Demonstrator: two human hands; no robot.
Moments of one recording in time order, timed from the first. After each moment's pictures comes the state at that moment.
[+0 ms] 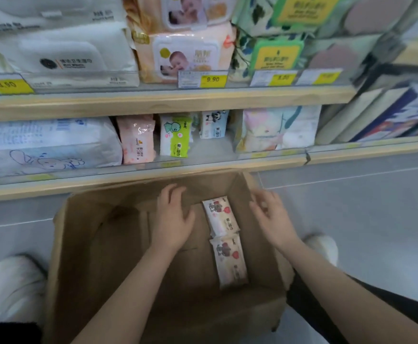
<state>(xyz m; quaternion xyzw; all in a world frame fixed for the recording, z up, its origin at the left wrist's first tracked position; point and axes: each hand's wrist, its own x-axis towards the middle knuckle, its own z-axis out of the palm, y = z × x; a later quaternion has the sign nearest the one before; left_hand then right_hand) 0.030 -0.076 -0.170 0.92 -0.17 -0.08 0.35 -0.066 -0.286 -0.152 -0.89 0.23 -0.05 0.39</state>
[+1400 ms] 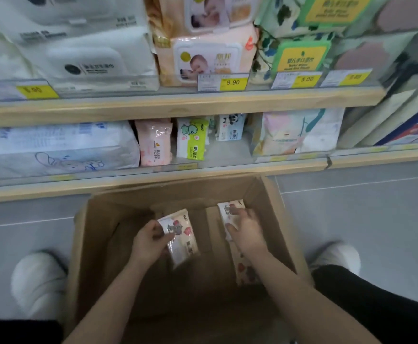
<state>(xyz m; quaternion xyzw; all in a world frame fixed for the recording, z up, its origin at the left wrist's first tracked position) 0.041 0.003 -0.226 0.81 0.09 -0.26 0.51 -0.026 -0.217 -0.218 -0.89 0.32 0.12 0.31</state>
